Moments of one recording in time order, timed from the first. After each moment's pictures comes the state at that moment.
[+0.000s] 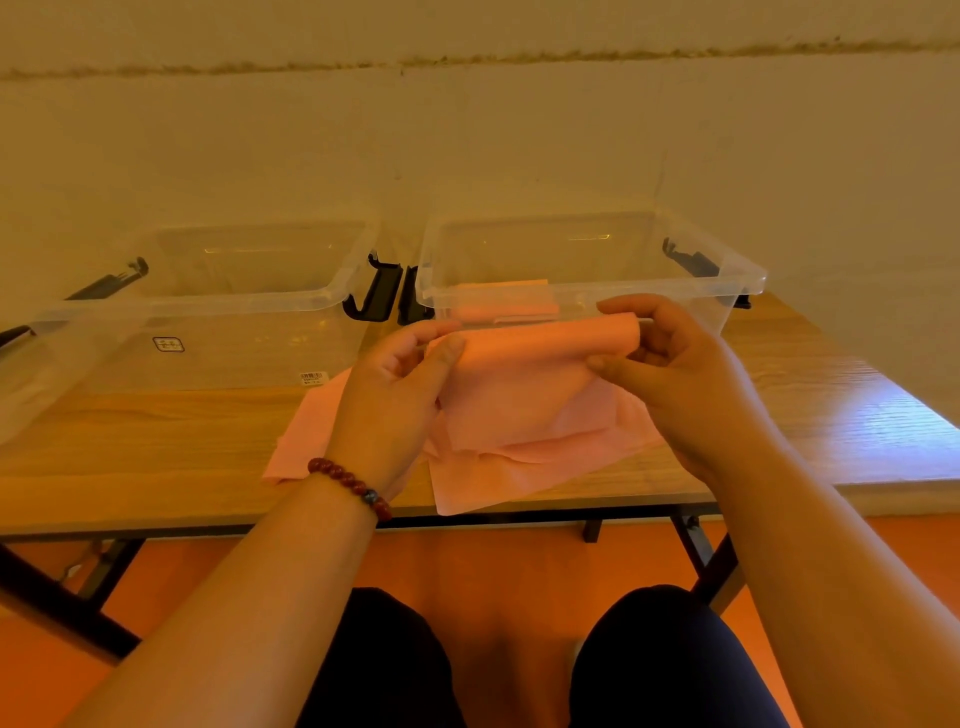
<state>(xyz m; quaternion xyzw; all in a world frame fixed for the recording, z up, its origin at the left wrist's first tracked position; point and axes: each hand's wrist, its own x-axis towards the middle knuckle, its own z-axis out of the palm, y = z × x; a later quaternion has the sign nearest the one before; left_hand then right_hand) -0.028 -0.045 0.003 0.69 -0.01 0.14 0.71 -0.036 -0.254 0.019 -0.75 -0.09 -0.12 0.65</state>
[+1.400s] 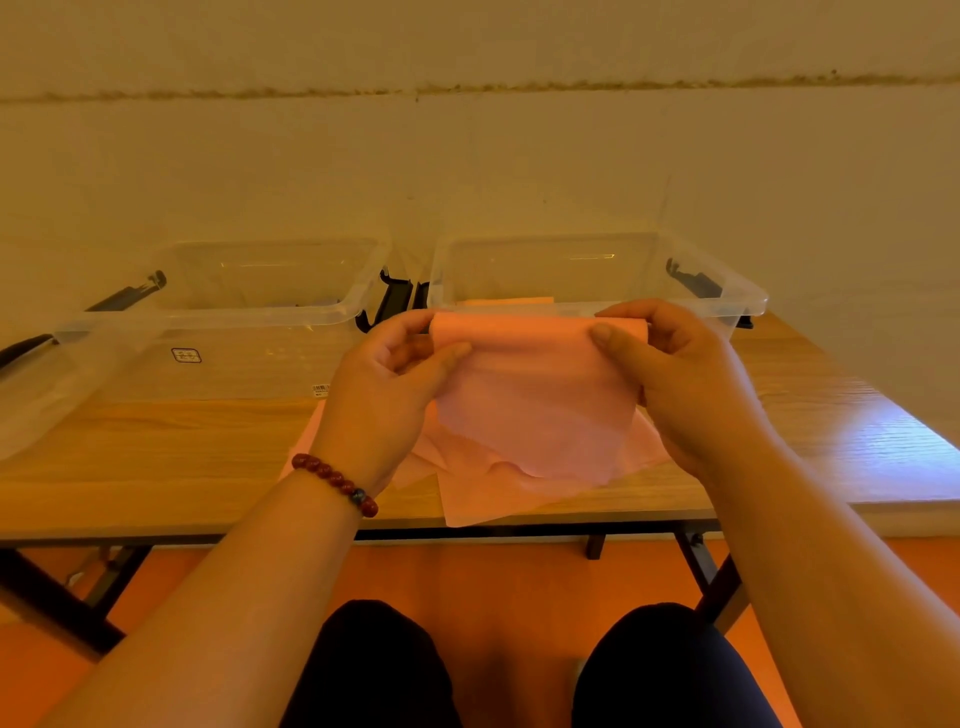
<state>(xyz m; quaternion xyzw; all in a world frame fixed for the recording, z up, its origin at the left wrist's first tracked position) -0.034 -0.031 0.022 0.72 -0.06 0.18 0.67 -0.029 -0.244 0.033 -0.73 -0.06 -0.14 0.67</state>
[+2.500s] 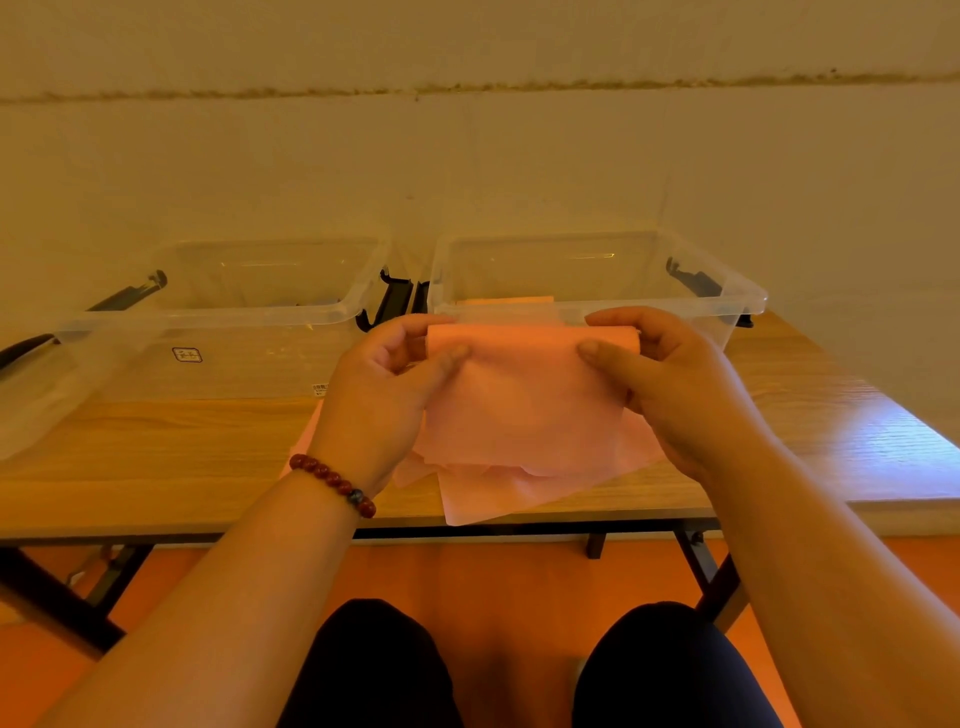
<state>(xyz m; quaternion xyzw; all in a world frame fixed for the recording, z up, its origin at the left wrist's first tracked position) -0.035 -0.029 0.022 0.72 -0.05 0.17 0.68 -0.028 -0.246 0.029 -0.75 -0.07 -0.10 0.65</state>
